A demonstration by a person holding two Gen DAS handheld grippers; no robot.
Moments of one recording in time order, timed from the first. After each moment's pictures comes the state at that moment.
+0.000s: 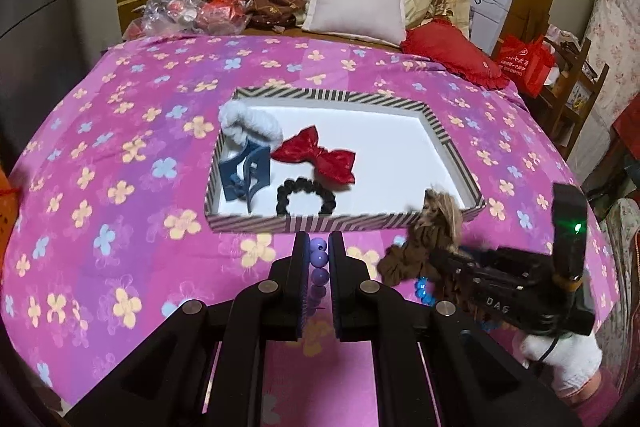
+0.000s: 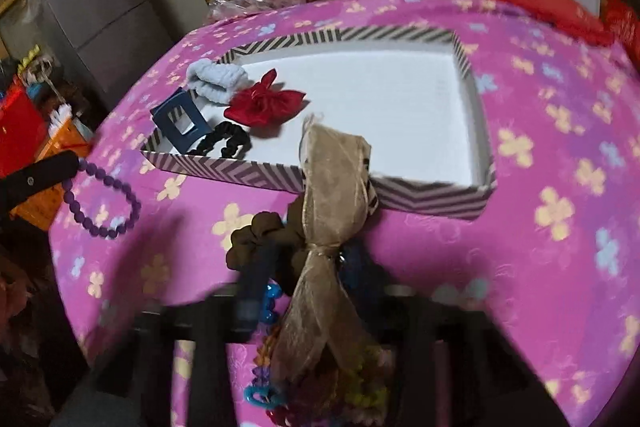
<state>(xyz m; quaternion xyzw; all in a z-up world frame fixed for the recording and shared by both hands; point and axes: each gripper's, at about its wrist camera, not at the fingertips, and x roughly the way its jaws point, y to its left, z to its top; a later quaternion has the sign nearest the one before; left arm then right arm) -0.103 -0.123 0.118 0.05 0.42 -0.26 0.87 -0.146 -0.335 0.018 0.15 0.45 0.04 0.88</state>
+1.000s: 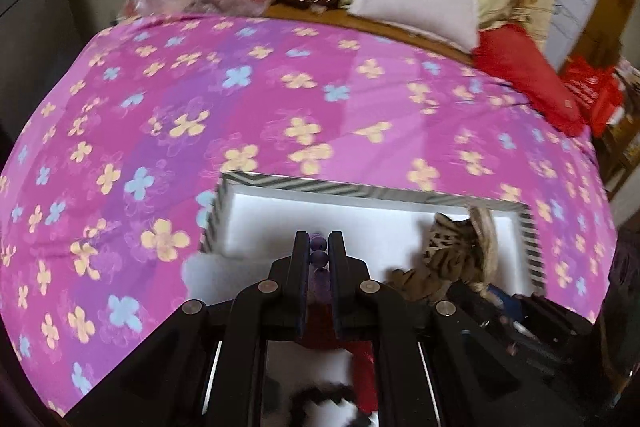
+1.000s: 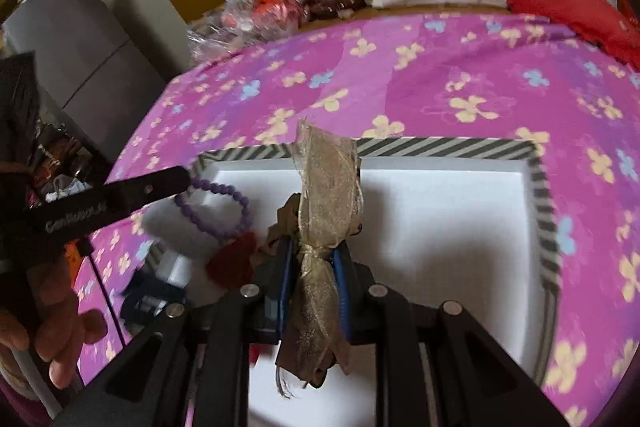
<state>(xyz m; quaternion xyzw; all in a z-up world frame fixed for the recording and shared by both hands) 0.122 -0.206 0.077 0.03 0.50 -0.18 0.85 0.044 -0.371 0.032 0.20 0.44 0.04 0.87</state>
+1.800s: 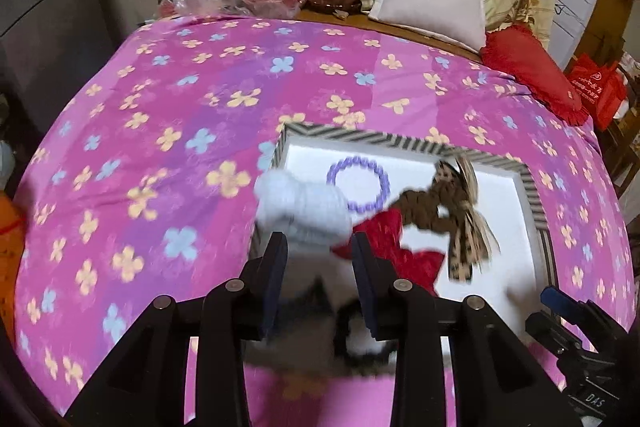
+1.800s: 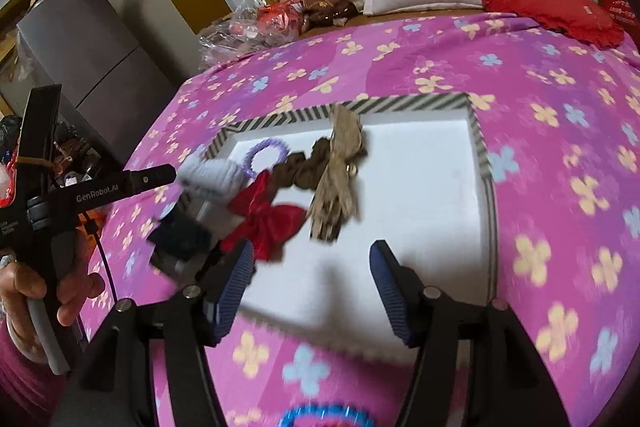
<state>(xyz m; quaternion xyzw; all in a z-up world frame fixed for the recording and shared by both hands) 0.040 -0.153 0.101 0.04 0.48 -0.16 0.86 -0.070 -0.367 0.060 0.21 0.42 0.04 0.88</state>
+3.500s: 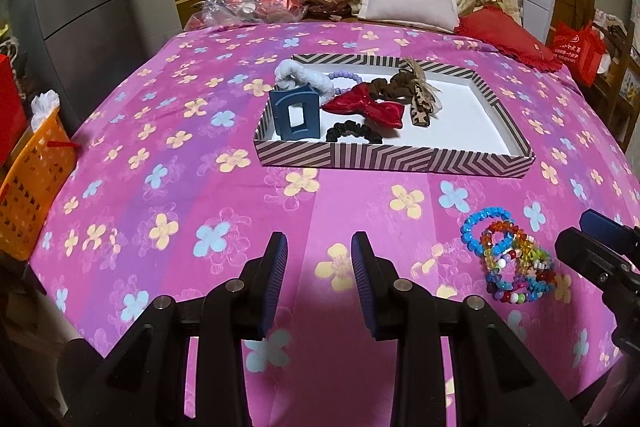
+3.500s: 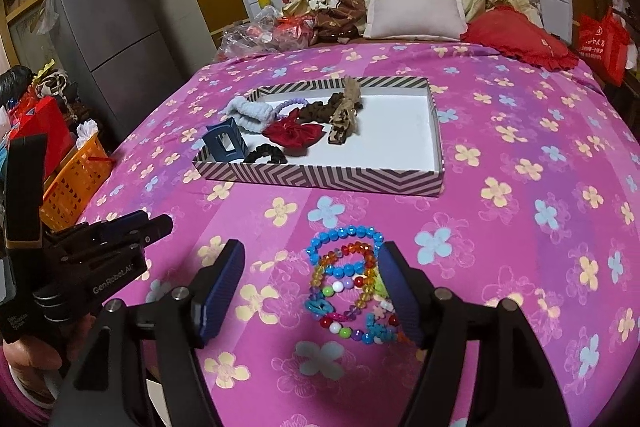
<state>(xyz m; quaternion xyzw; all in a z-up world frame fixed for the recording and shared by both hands) -0.164 -0.116 0.080 0.08 0.42 -0.14 0.89 -0.238 -0.303 0.086 0.13 0.39 0.00 0.91</state>
